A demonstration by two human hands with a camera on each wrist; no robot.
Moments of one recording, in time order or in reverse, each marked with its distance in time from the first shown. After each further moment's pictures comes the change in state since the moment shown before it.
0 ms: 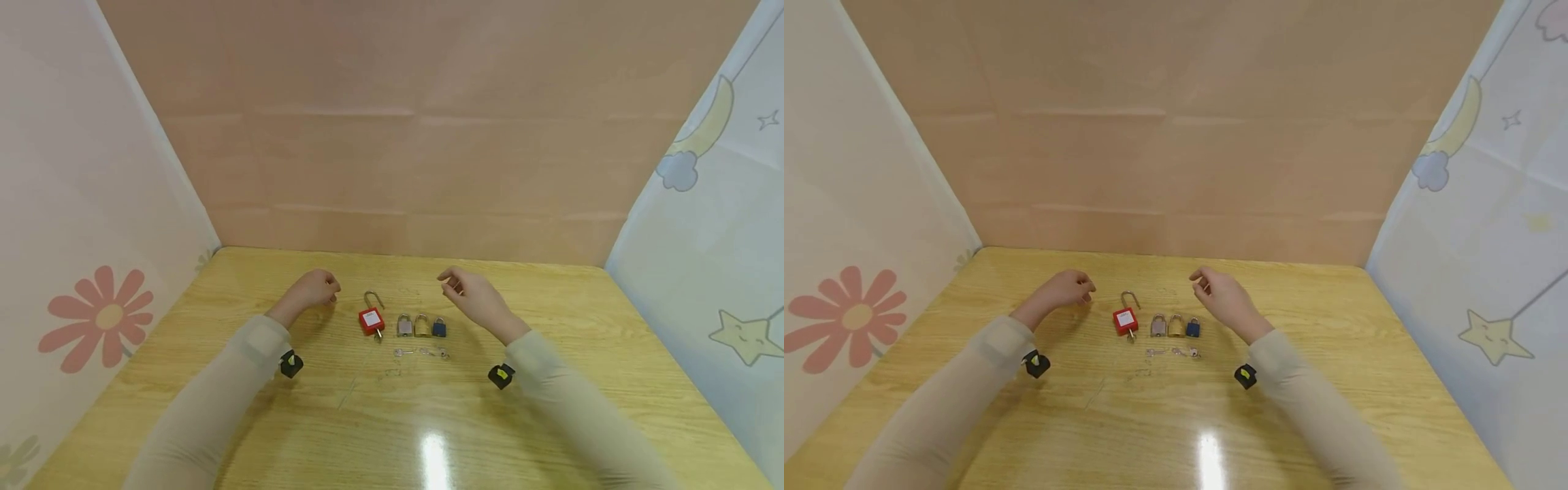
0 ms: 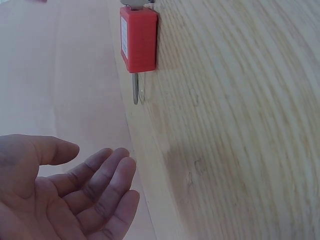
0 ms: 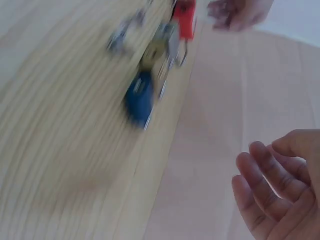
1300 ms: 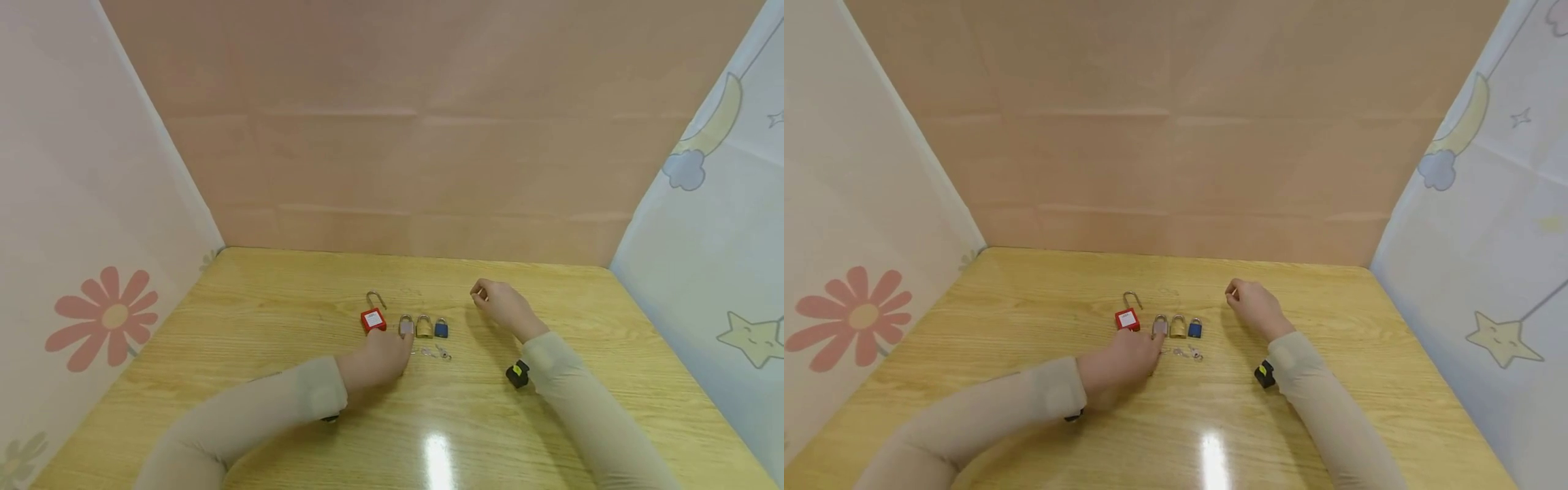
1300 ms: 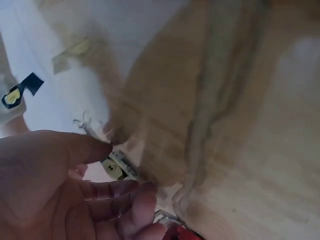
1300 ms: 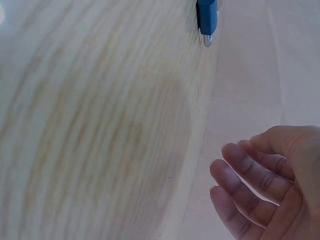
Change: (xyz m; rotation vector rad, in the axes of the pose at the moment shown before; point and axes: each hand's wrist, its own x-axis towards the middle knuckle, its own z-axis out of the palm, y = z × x) left_hand -0.049 0.091 0.135 1.117 0.057 0.349; right_hand -0.005 0.063 -0.002 -0.144 -0.126 0.166
